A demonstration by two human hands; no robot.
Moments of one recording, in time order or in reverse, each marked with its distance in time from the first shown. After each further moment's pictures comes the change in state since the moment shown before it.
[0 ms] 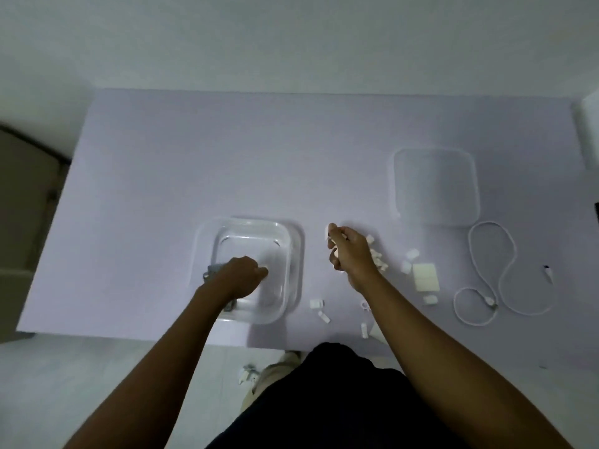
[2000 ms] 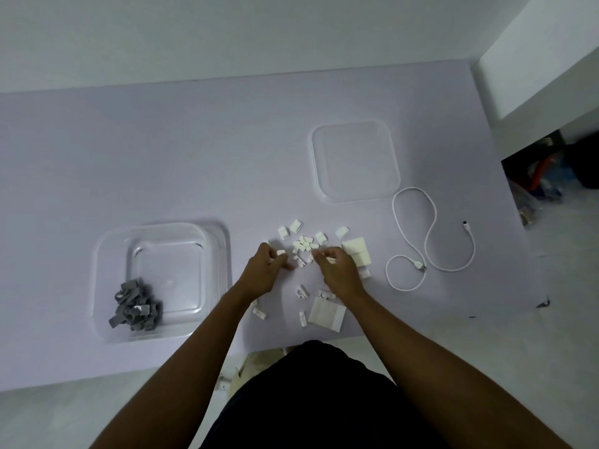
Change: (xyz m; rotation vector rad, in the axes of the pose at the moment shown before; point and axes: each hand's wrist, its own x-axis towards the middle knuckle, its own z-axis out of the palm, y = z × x) left_hand 0.061 0.170 0.060 -0.972 0.041 0.091; right_hand -0.006 0.086 -0.135 -0.232 0.203 -0.005
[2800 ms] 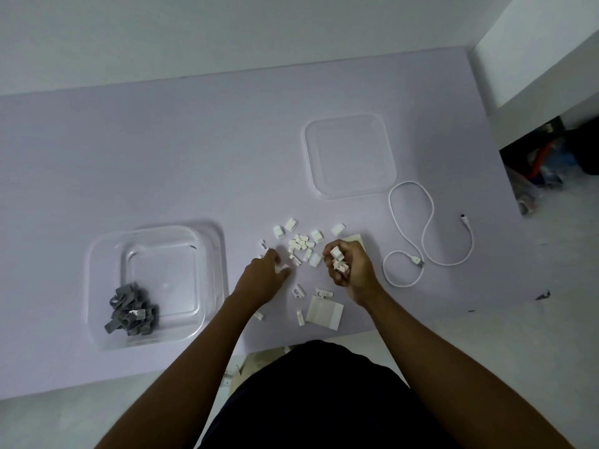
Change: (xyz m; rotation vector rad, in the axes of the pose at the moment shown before) left_hand -0.002 -0.003 0.014 0.569 0.056 0.095; right_hand -0.005 -0.012 -0.037 0.523 -0.231 0.116
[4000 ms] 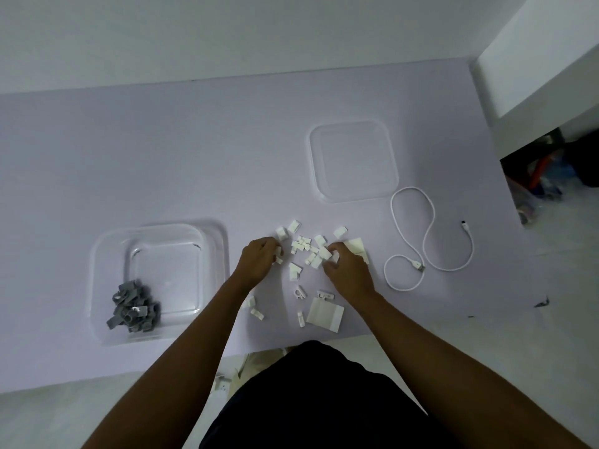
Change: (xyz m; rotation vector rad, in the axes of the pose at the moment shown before) left_hand 0.016 0.005 -0.030 -0.530 0.047 -0.088; right_hand 0.017 0.027 -0.005 -1.066 0.247 -0.269
